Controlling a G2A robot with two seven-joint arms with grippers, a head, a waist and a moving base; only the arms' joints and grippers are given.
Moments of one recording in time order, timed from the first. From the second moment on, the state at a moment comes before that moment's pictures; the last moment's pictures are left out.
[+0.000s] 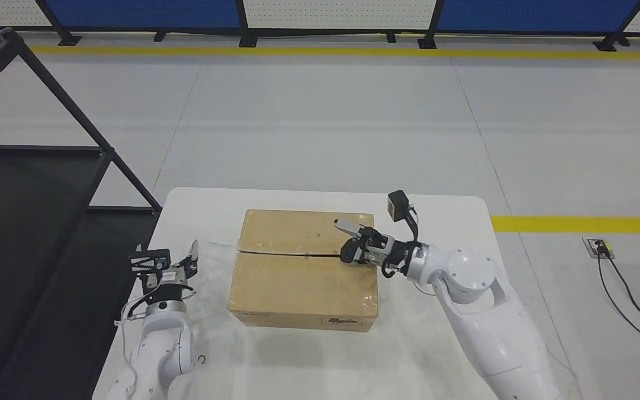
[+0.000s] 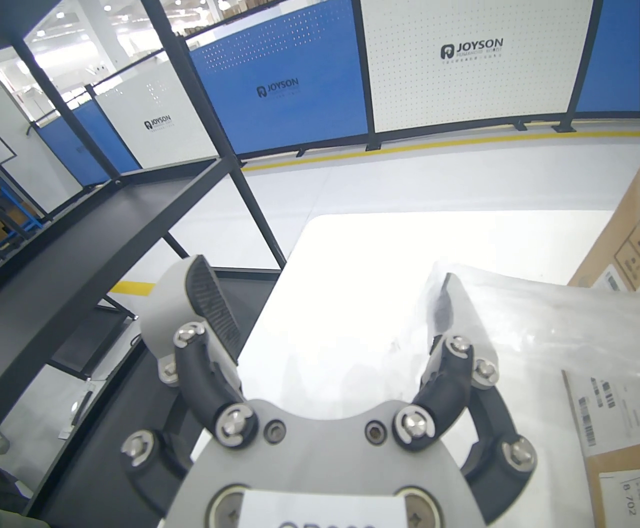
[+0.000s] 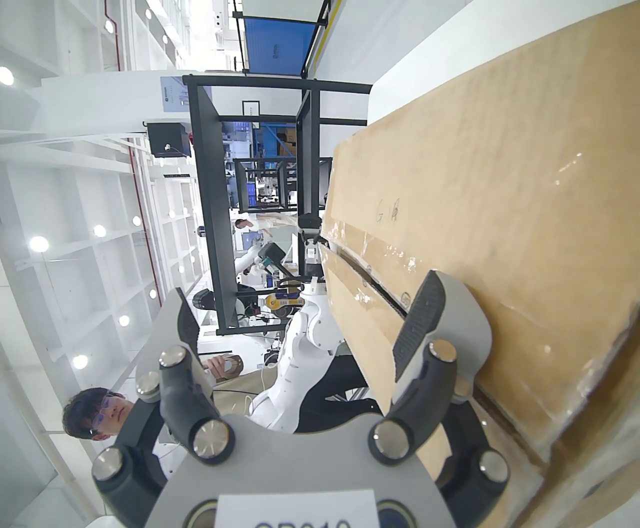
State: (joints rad) left arm 1.12 -1.09 -1.28 -1.38 1.19 0.45 0.20; right arm -0.73 -1.32 1.19 -1.33 0.21 0.09 0.85
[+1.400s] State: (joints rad) left arm 1.12 -1.14 -1.39 -1.51 1.13 0.43 0.16; right arm -0.75 -1.30 1.16 -1.32 0.21 0.07 0.81
